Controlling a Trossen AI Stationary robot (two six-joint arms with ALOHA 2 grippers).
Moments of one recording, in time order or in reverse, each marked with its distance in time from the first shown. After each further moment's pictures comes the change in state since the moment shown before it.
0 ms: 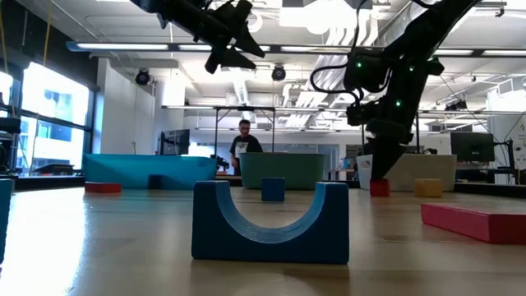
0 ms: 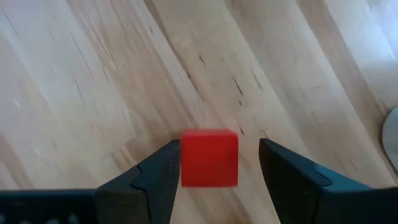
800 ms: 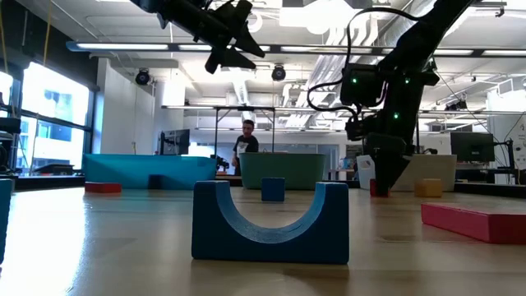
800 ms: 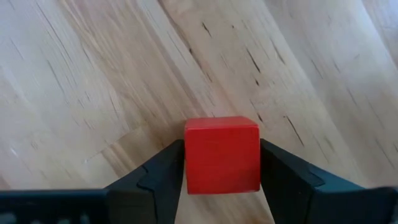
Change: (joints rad) left arm 0.000 0.000 0.000 0.000 0.000 0.000; right arm -0.002 0.094 0.000 0.007 -0.030 0.059
